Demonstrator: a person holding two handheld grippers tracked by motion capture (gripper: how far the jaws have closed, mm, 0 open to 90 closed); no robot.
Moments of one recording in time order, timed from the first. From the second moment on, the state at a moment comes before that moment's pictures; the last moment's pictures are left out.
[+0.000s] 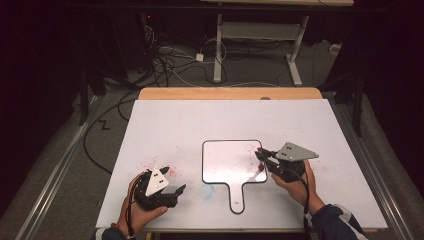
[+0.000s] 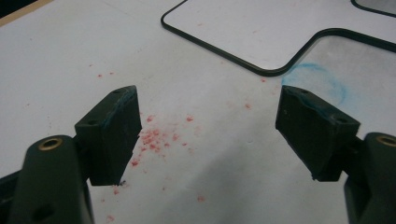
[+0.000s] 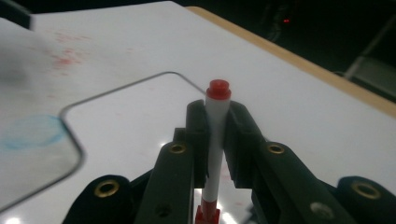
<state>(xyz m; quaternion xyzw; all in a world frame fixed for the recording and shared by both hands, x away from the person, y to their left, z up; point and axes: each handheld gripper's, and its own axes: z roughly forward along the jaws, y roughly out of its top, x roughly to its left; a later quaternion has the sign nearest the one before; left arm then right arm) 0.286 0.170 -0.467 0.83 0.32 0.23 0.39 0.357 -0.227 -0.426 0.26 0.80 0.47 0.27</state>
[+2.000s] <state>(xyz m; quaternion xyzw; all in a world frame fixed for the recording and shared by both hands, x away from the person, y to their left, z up) 0.288 0.167 -0.470 0.84 0.30 0.22 0.38 0.394 -0.197 -0.439 0.22 0.80 0.53 0.20</state>
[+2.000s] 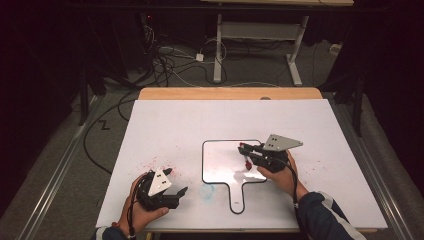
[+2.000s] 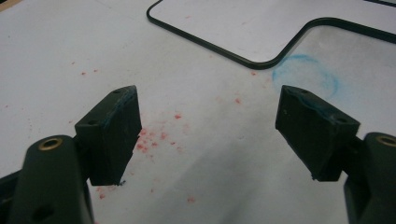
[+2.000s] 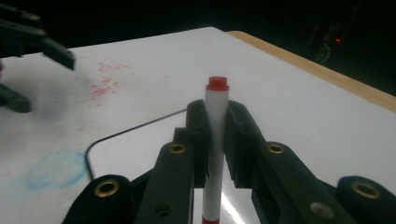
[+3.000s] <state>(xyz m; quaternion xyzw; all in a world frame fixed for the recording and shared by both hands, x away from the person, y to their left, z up) 0.287 0.166 -0.470 0.85 0.30 0.22 0.38 0.401 -0.208 -0.445 0.25 0.78 0.54 0.20</state>
